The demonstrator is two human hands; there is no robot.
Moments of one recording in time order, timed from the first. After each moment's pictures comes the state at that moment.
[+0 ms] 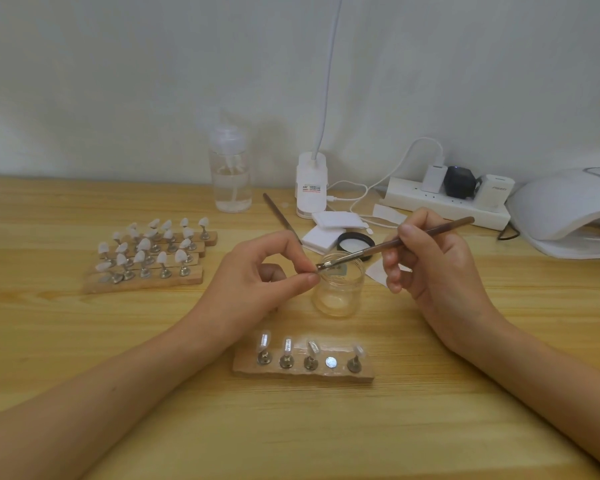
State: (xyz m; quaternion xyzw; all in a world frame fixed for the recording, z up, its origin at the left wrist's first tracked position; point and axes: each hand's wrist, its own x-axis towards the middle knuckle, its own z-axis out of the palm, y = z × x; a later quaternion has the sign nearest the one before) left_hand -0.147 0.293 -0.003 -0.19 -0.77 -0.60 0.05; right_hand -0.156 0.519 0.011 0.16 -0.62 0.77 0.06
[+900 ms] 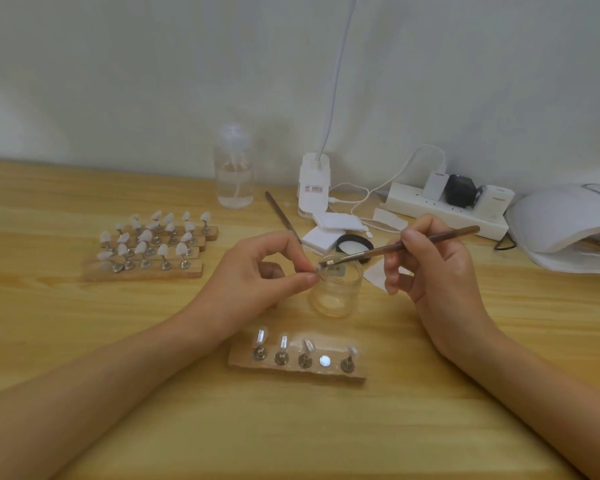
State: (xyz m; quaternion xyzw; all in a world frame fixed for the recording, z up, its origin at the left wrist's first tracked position) left_hand -0.145 0.295 0.000 -0.19 -0.76 -0.62 0.04; right_hand -0.158 0.520 0.008 0.14 -0.64 0.75 0.10
